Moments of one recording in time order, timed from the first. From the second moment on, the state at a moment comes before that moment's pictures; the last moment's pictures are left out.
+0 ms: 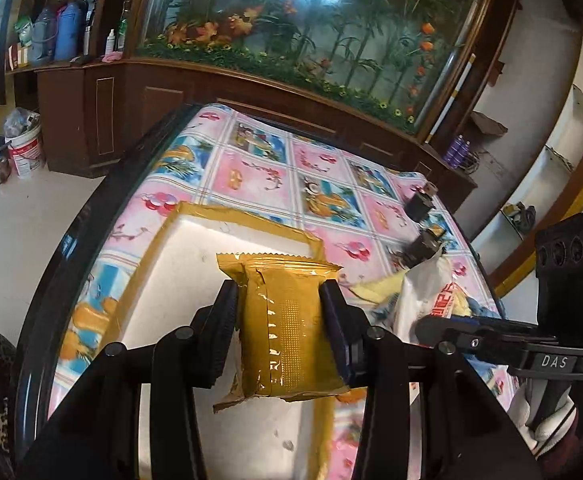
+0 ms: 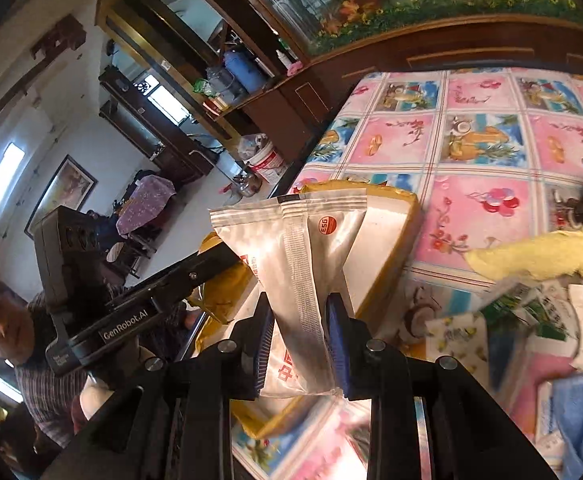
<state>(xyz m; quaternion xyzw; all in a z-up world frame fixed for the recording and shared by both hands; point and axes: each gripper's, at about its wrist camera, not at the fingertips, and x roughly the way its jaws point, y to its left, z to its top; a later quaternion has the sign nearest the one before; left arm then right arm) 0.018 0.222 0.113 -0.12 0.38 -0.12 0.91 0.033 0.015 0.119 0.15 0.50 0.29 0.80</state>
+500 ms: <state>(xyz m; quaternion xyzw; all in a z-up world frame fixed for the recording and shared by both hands) 0.089 0.253 0.043 -0.22 0.42 -0.10 0.87 0.121 0.061 0.045 0.13 0.55 0.19 0.81</state>
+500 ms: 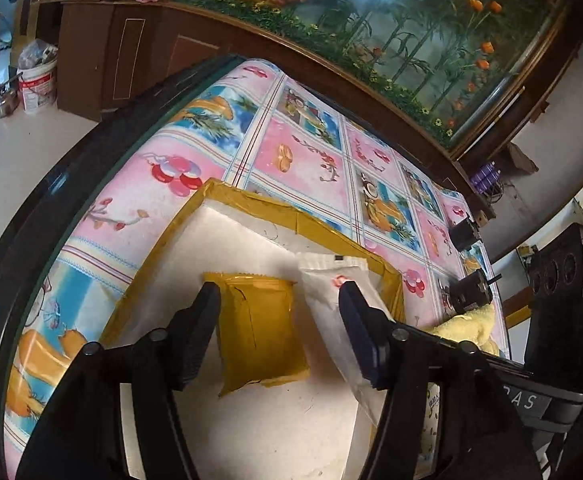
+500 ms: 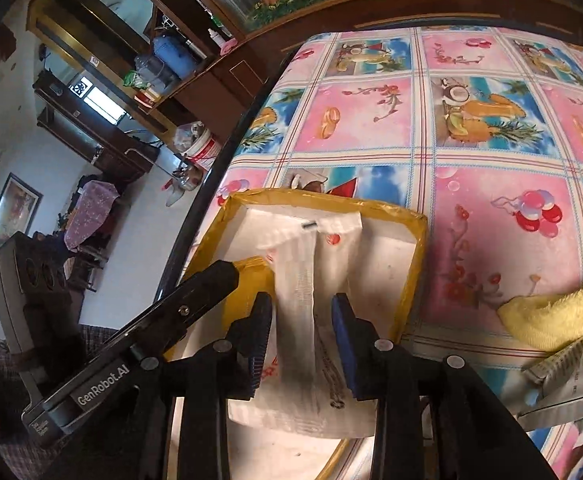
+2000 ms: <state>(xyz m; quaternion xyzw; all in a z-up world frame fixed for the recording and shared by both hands) -0.102 0.104 0.049 -0.03 0.45 -0.21 0.87 0.036 -0.034 0.020 0.01 0.58 0.19 0.80</state>
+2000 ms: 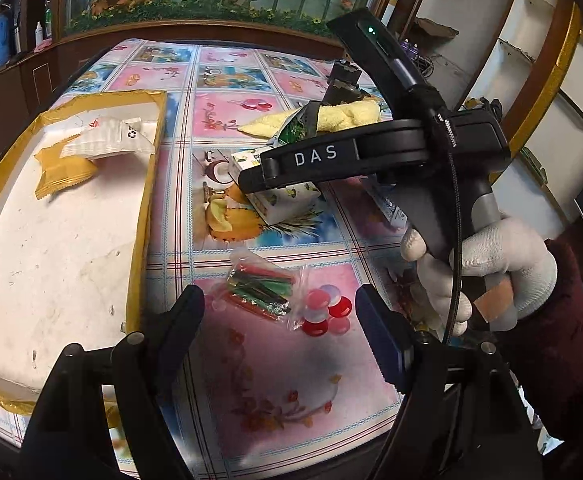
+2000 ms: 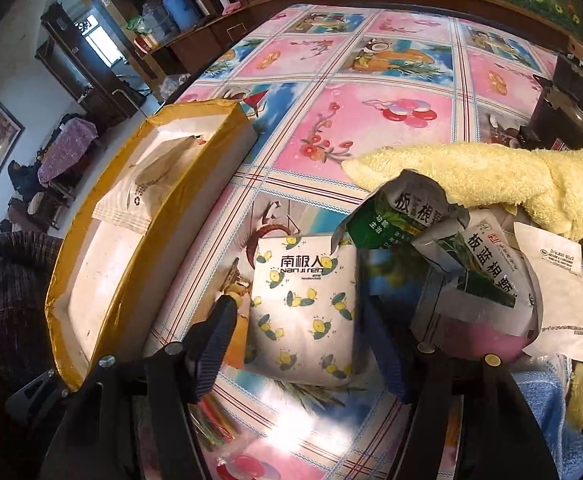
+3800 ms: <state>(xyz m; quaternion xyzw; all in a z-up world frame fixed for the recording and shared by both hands) -0.021 0.243 0.093 -0.11 0.41 -0.12 0.90 -0.034 -0.001 0.101 0.06 0.50 0.30 0.81</state>
